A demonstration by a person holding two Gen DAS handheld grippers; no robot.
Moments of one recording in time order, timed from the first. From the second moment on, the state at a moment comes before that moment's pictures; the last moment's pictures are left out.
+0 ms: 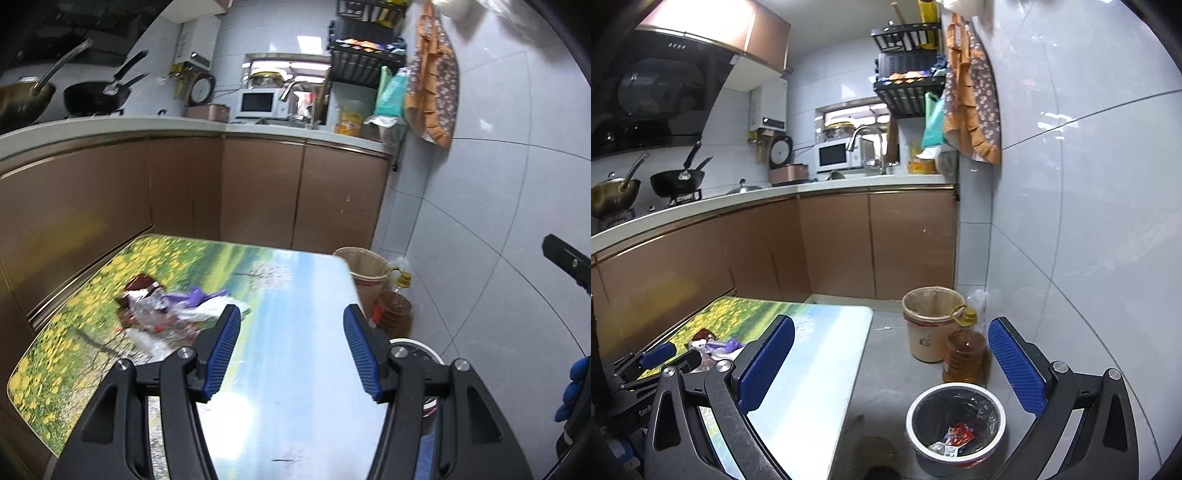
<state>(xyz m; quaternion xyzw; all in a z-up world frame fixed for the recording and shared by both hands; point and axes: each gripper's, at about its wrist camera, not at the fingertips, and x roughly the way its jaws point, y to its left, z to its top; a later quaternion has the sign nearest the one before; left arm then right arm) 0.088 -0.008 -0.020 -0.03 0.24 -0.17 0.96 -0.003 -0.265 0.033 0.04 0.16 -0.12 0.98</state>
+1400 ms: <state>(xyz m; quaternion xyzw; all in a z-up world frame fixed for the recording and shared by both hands) 0.230 0.120 -0.162 -0.12 0.40 -0.06 0.91 0.235 -0.083 -0.135 -0.03 0.40 0.24 0.88</state>
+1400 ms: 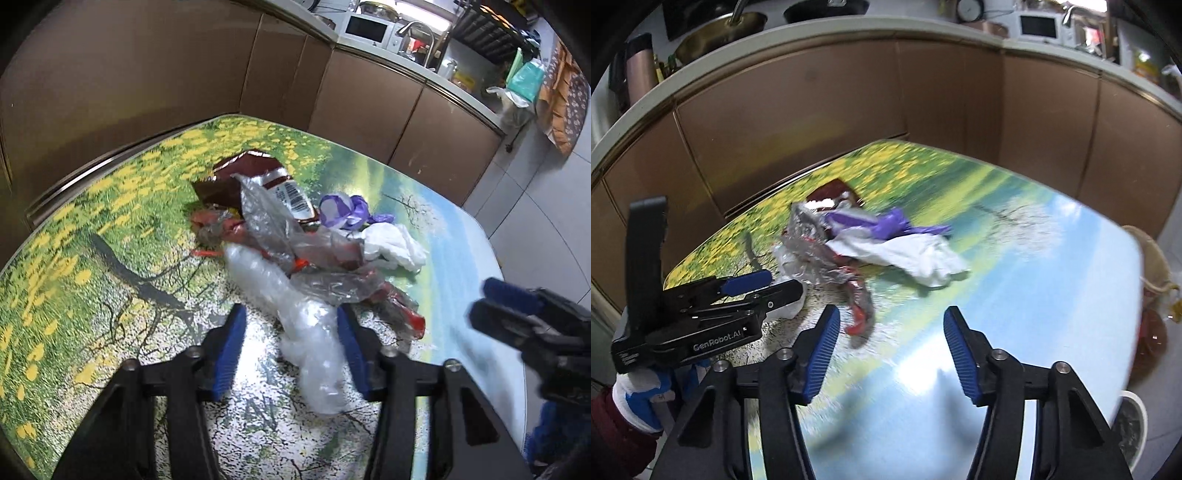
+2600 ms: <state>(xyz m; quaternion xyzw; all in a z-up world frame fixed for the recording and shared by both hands) 0.125 0.122 -0.112 -0.13 0.35 -0.05 0.92 0.158 -0.092 -0.108 0.00 0.40 0.25 0.88</state>
